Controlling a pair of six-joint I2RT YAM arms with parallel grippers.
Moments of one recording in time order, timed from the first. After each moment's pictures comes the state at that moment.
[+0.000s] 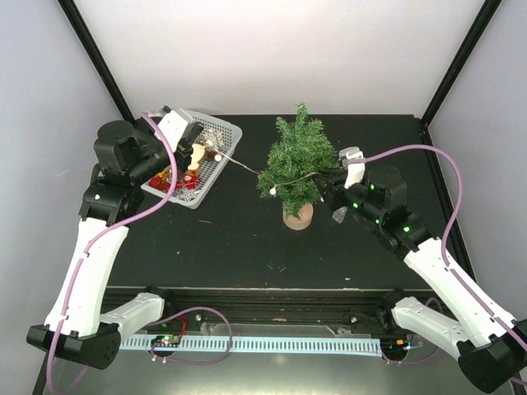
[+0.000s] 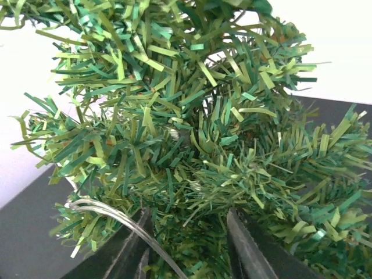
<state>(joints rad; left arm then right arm) -0.21 1.04 1.35 -0.44 0.45 0.31 0.52 0.92 0.87 -0.22 -0.21 0.24</state>
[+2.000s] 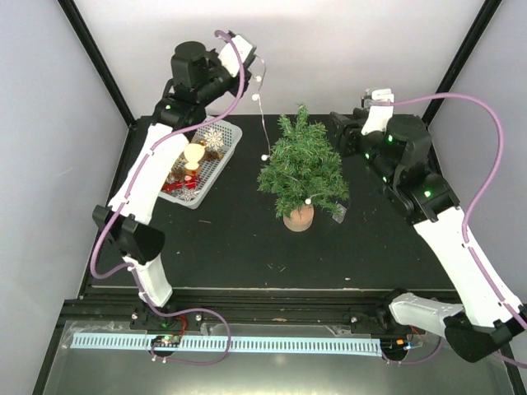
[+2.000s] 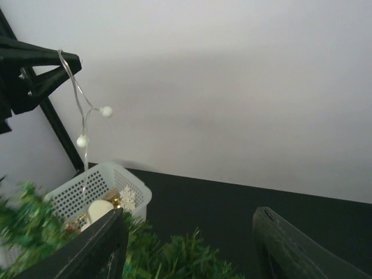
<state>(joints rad) -0.37 1.78 2.07 -0.35 0.24 0.33 0.51 1.10 1.41 -0.43 0.11 0.18</state>
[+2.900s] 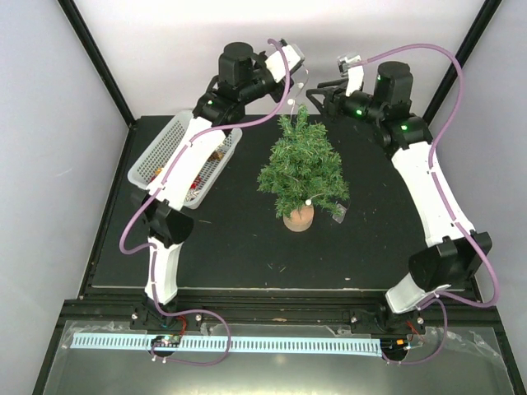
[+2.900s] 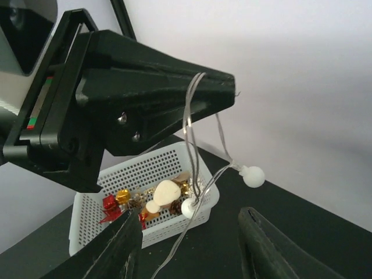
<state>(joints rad) -0.53 2.08 2.41 -0.39 0.30 0.43 0.26 1.58 1.77 -0.39 -0.60 0.10</state>
